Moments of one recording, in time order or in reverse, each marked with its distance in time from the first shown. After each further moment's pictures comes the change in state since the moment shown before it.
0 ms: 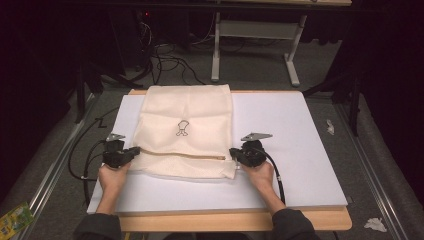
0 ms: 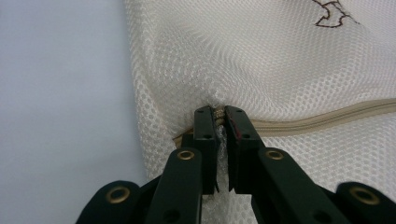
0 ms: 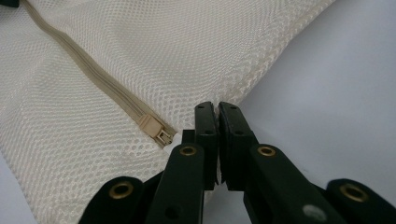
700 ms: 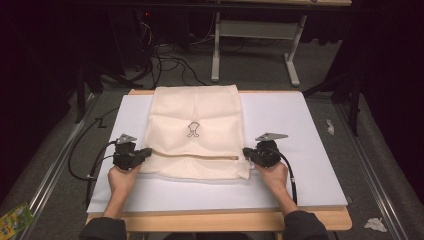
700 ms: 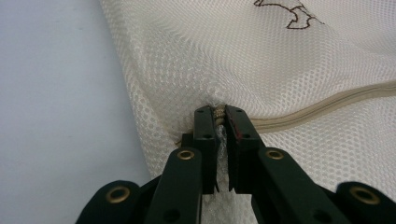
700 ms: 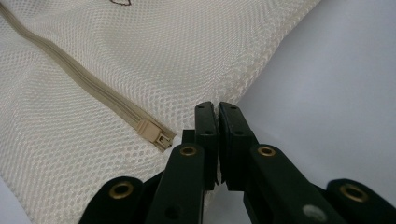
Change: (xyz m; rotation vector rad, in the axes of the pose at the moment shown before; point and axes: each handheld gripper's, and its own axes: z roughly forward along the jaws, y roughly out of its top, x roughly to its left) left arm -0.037 0.002 0.000 -0.014 -0.073 0.070; right arm -0.026 -0.010 -0.029 0.004 -0.043 0.025
